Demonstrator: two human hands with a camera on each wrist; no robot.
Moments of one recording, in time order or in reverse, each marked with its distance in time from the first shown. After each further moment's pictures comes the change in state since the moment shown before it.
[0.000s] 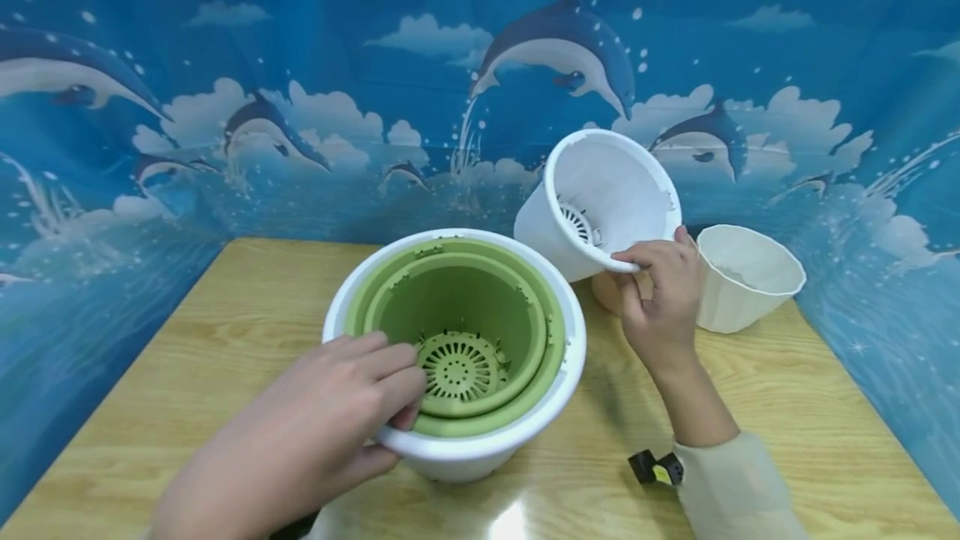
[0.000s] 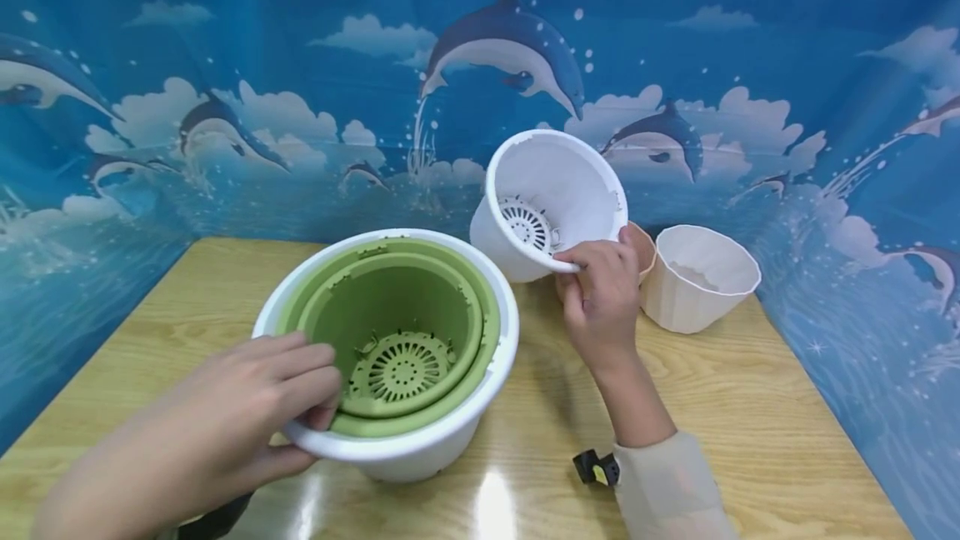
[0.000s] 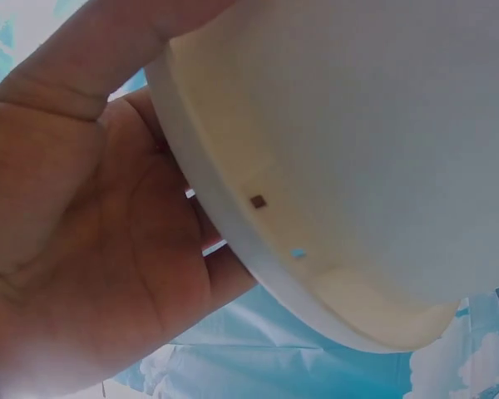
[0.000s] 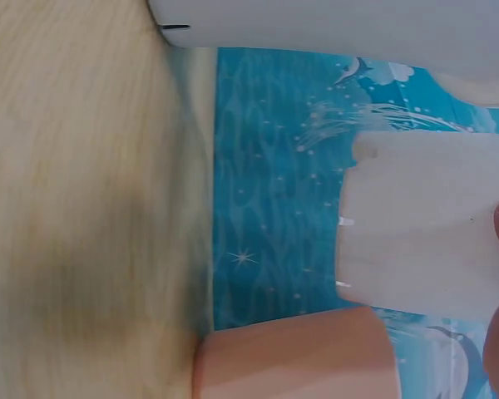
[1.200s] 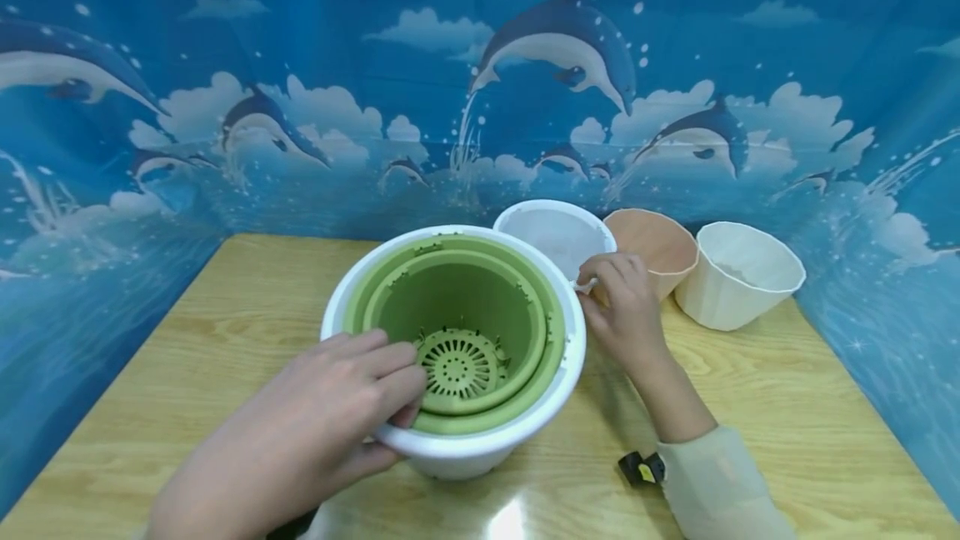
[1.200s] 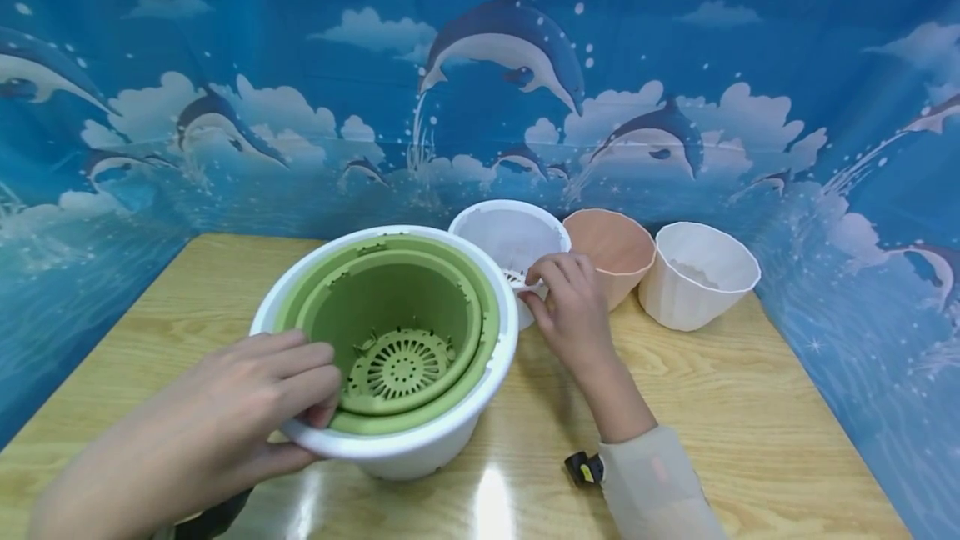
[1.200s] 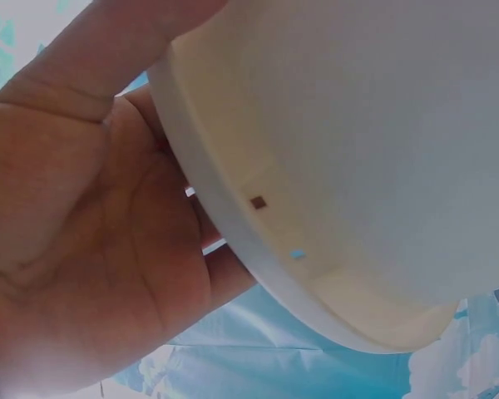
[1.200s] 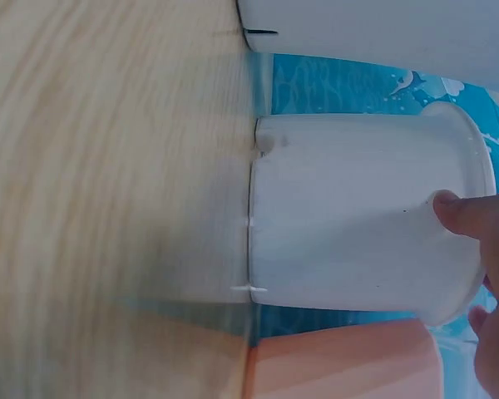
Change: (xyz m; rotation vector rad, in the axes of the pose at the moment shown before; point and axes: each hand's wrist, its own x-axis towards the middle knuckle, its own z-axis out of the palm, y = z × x) left_hand 0.000 0.000 -0.001 -0.014 -0.012 0.003; right_hand -0.025 0.008 0.012 -0.043 -0.387 0.003
